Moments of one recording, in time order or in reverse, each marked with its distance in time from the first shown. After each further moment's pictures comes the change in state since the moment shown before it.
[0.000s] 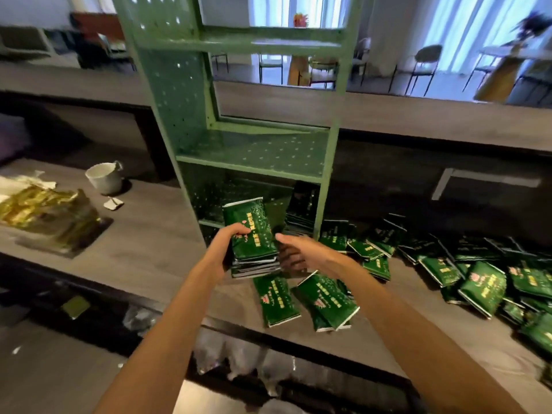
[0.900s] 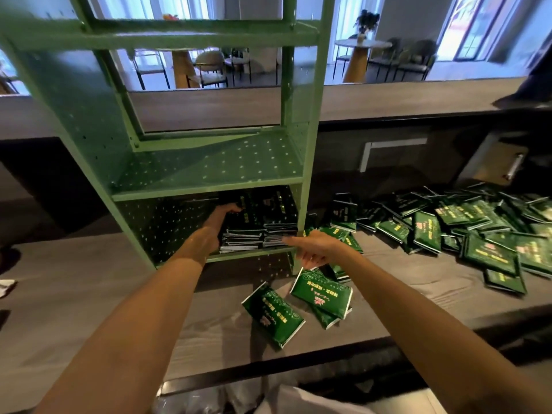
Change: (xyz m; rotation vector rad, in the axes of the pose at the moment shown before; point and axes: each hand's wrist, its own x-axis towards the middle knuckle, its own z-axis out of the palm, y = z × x) left_hand 0.185 0.032 0.016 0.353 -0.285 -0.075; right_hand 0.033 0.021 -0.025 -0.078 0.529 0.289
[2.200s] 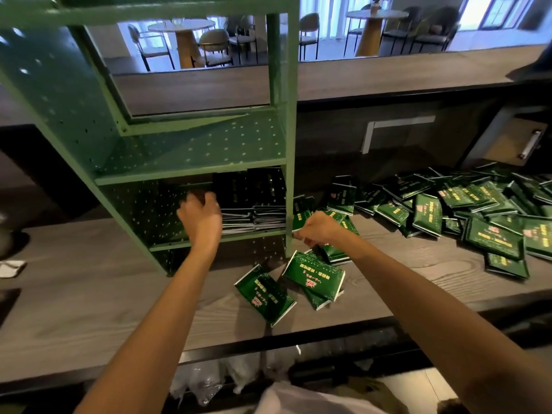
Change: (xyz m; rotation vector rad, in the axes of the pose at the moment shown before) left_hand -0.109 0.001 0.043 0.211 0.621 0.469; right_hand -0.004 0.019 -0.018 -0.202 0.110 -0.092
